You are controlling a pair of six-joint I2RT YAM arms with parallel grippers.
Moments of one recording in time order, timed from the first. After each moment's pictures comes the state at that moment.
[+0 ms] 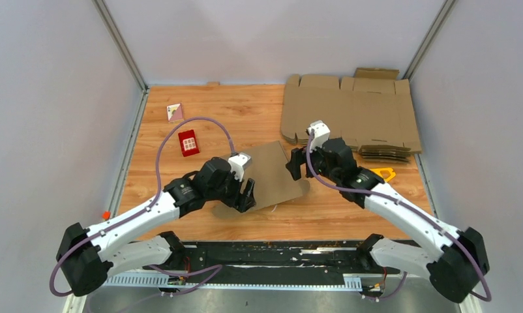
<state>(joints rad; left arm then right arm) -0.83 1.02 0.69 -0.43 0.14 -0.33 0.69 1.02 0.77 -0.18 0.04 0.20</state>
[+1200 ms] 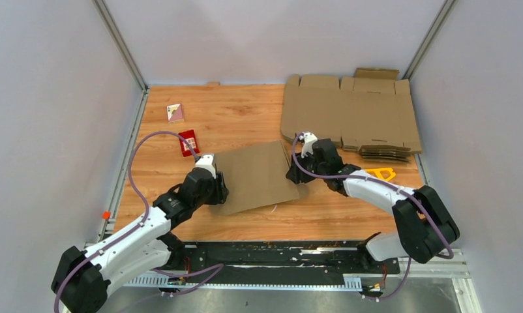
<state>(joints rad) -0.65 0.83 0.43 -0.31 -0.18 -0.54 0.55 1.41 0.70 0.04 -0.24 0.25</state>
